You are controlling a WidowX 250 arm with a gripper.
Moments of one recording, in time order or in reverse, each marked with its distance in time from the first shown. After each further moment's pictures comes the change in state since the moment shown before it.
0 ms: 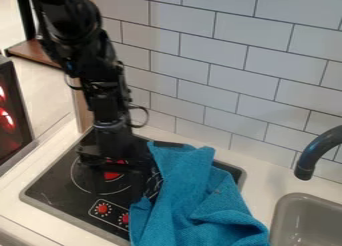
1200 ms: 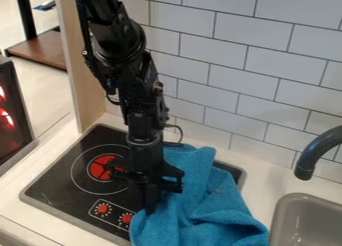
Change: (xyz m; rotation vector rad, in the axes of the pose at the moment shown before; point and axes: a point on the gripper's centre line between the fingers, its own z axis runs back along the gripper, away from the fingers) arm 0.010 -0.027 -0.020 0.047 -0.029 -0.016
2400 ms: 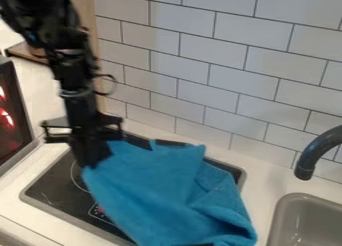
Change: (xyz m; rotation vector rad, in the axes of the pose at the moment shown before) arm -0.002 0.092 0.060 -0.013 -0.063 0.333
